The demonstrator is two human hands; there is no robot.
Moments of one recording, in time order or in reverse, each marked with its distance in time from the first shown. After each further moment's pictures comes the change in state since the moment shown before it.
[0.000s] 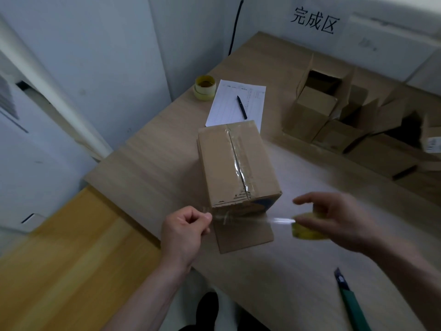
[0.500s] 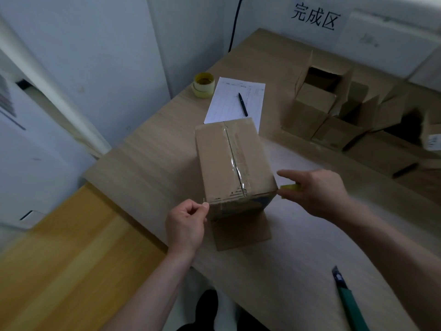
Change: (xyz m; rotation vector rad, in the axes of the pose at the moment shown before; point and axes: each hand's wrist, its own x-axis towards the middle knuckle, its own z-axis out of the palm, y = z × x) left_hand 0.014 -0.011 0.019 0.111 0.139 0.003; right_hand 0.064 0.007 0.012 -0.488 0.204 -0.131
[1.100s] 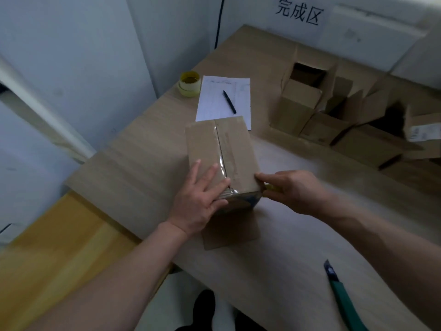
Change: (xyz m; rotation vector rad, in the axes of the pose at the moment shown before) left_hand 0.058 0.008 0.025 0.914 -0.384 1.057; right_hand 0.008 0.006 0.015 0.143 0.010 -0.305
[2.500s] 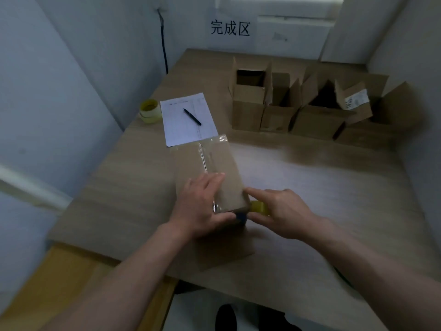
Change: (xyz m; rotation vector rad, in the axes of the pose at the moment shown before) left_hand 0.023 0.039 -0.025 -0.023 -0.153 0.094; right_hand -0.074 -0.064 0.023 0.079 0.080 0.409
